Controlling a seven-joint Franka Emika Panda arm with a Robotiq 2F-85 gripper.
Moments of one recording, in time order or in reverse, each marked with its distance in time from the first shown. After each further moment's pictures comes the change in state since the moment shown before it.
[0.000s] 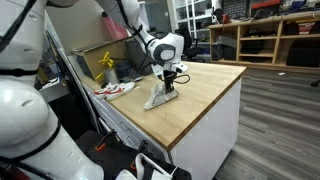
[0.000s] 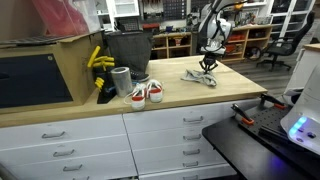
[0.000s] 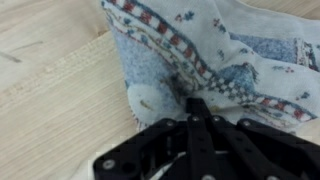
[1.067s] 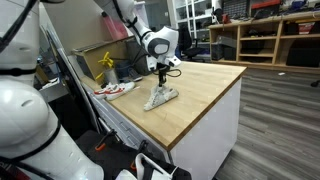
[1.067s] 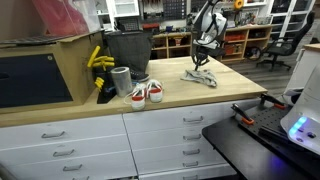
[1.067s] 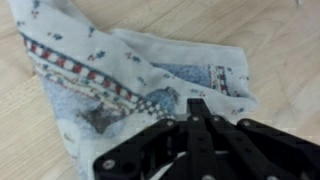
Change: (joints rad) arm -0.004 -0.047 0.076 0.027 0.115 -0.021 0.049
